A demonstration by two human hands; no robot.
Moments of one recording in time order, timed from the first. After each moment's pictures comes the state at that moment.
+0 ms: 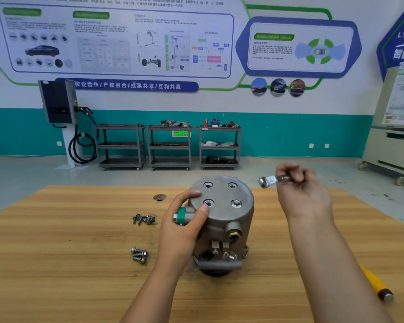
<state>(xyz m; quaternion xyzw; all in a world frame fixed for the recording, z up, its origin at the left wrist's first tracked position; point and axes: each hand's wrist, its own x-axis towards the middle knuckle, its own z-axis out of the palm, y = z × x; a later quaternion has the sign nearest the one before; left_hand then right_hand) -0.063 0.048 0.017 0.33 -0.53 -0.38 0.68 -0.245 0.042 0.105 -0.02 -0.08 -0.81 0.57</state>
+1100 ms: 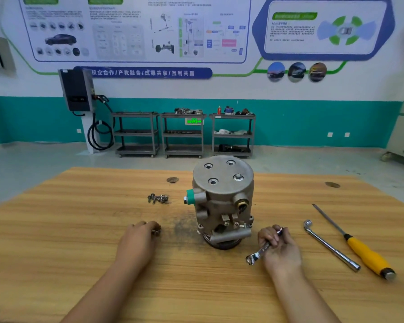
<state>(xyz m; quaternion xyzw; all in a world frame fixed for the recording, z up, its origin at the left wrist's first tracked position) 0.047 0.029 -0.071 0.73 -0.66 0.01 0.19 -0.243 0.037 -0.068 0.04 0.09 -0.74 0.67</state>
